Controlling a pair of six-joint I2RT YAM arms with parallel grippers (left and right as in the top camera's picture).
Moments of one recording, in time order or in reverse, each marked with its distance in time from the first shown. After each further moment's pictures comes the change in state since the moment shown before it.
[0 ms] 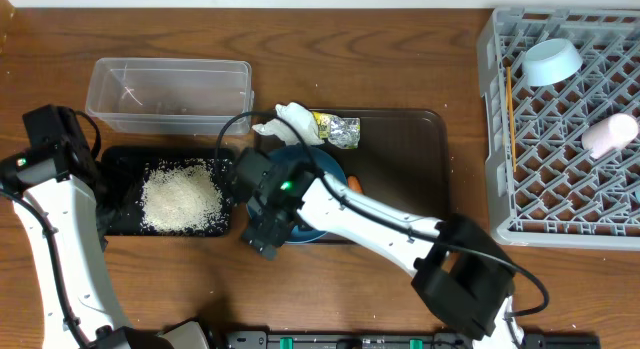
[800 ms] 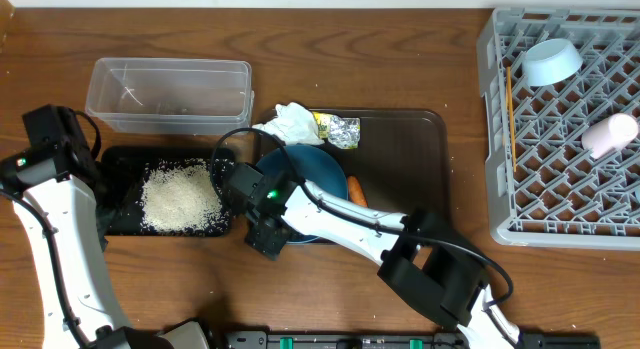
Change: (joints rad) left arm 0.000 0.000 0.000 -0.001 0.000 -0.001; right arm 0.024 0.117 0.006 0.030 0.018 0.004
